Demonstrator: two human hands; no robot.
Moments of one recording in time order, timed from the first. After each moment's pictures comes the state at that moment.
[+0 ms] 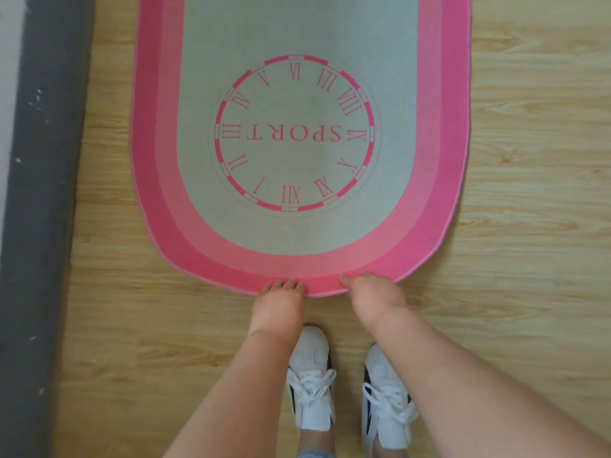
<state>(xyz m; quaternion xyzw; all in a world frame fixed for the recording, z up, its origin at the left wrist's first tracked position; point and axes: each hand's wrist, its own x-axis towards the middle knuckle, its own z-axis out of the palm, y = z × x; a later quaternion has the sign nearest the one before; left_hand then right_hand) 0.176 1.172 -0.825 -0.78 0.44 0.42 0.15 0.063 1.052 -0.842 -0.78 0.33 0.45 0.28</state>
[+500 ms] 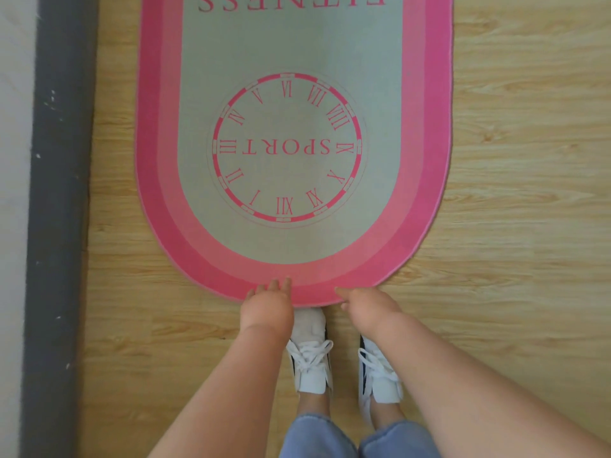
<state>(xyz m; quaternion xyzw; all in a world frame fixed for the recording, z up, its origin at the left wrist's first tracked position) 0.150 1.200 -0.779 -0.77 0.37 0.46 0.26 0.016 1.097 -0.815 -0.70 0.36 0.46 0.40</state>
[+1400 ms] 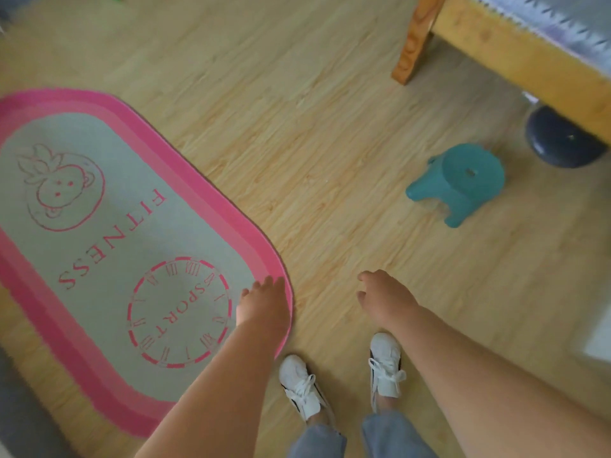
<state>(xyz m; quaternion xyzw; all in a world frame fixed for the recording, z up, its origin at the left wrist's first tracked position) -0.037 0.987 -0.490 -0.61 0.69 0.28 0.28 -0.235 1.012 -0.524 -0.52 0.73 0.16 0.42</state>
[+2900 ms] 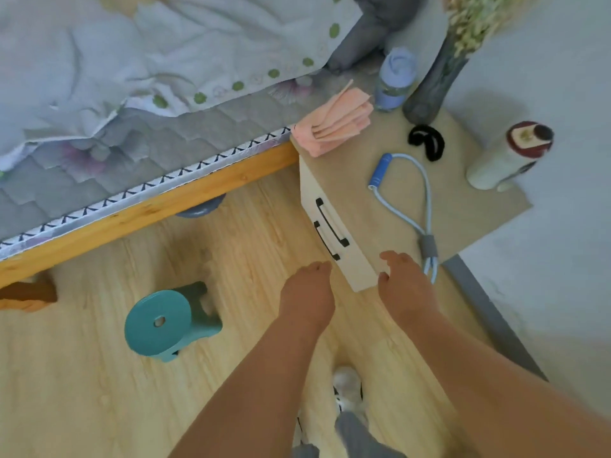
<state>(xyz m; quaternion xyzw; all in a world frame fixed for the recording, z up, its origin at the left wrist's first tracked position) -0.781 1.149 -0.420 -0.04 0.94 0.23 0.25 -0.811 1.312 -0.425 0.05 0.96 -0.17 0.21</state>
